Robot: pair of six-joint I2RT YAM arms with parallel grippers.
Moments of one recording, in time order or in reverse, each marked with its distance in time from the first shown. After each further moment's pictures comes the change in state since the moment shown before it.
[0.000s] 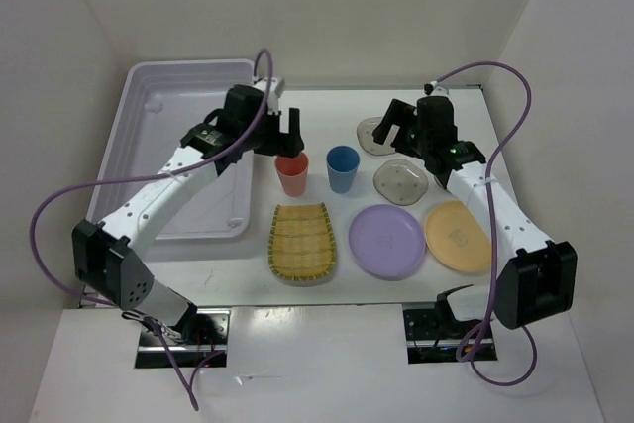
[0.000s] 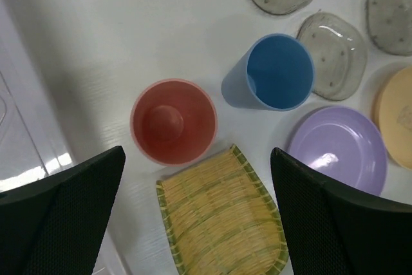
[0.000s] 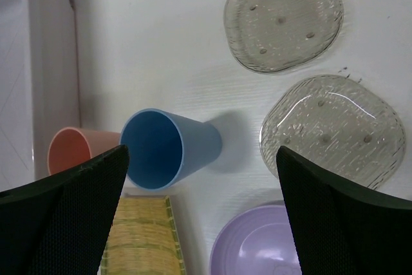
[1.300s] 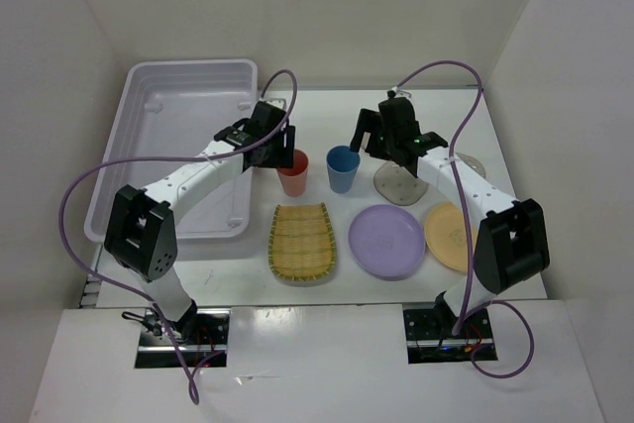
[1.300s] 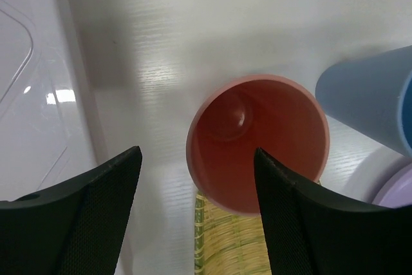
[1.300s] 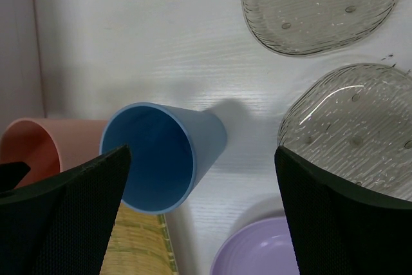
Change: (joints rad) left arm -0.029 0.212 -0.045 -0.005 -0.250 -0.084; right arm 0.127 0.221 0.073 0.005 0.072 -0.016
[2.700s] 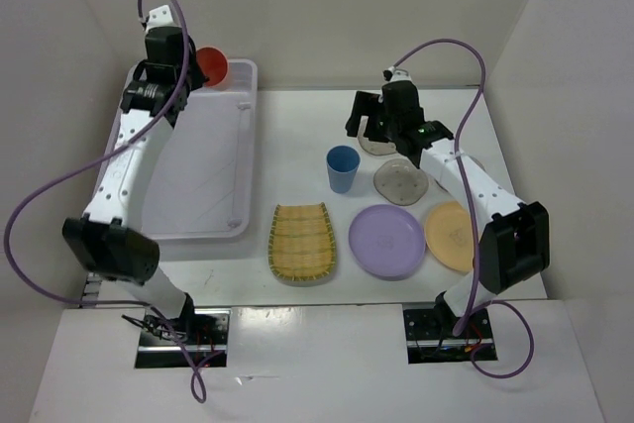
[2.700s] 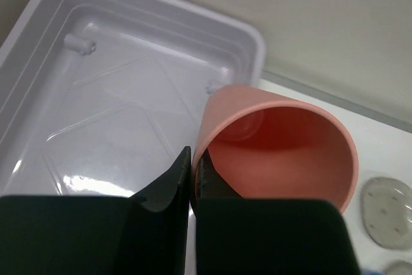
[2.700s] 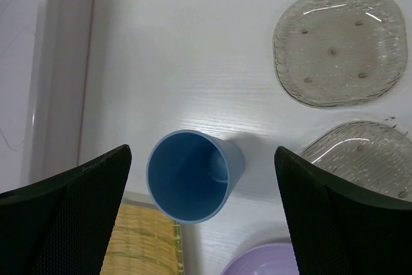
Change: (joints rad) left arm 0.343 -0.117 0.412 -0.047 -0.136 0.005; right arm 0.000 0.000 0.119 0.016 -0.051 -0.093
